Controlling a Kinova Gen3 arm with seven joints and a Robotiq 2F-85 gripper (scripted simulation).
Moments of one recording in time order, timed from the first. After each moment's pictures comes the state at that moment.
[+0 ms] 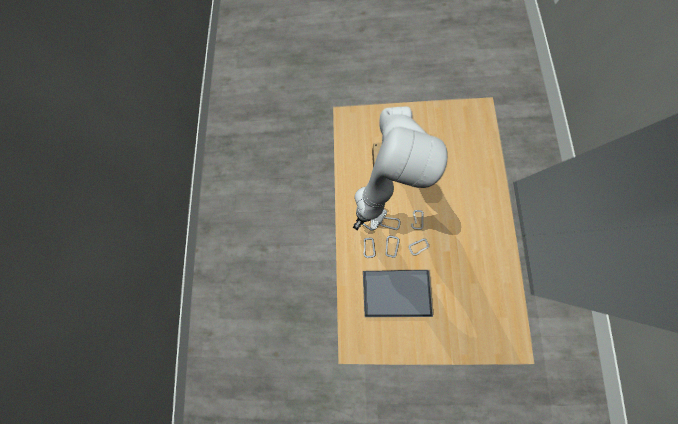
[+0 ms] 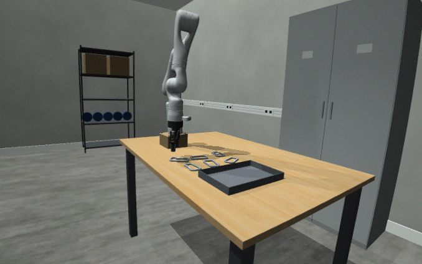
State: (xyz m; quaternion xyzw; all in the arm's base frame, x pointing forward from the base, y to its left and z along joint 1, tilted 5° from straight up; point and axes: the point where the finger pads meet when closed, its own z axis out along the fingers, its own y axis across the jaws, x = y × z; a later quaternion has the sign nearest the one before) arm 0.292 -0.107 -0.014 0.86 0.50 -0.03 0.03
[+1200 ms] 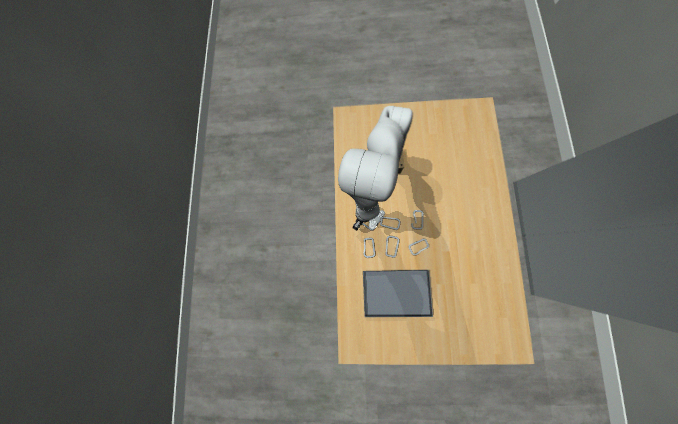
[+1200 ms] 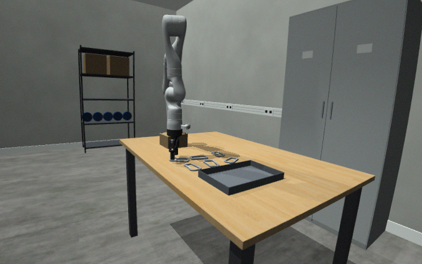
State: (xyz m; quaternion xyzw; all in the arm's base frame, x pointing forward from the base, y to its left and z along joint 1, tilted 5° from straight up) arm 0.290 -0.113 -0.056 0.86 0.50 -0.02 0.03
